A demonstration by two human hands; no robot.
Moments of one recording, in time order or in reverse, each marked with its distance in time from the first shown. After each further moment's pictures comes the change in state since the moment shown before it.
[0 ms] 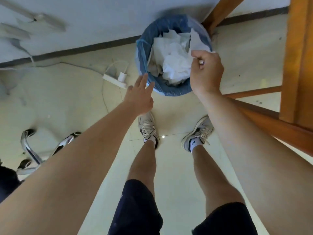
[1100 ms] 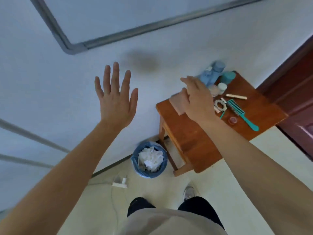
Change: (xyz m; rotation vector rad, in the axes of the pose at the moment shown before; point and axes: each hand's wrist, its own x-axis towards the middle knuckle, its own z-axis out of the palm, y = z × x) left_hand -0.351 0.096 -0.468 0.158 1.443 0.303; right_hand -0.134 -0.266 -0.443 -0.254 0.566 -0.512
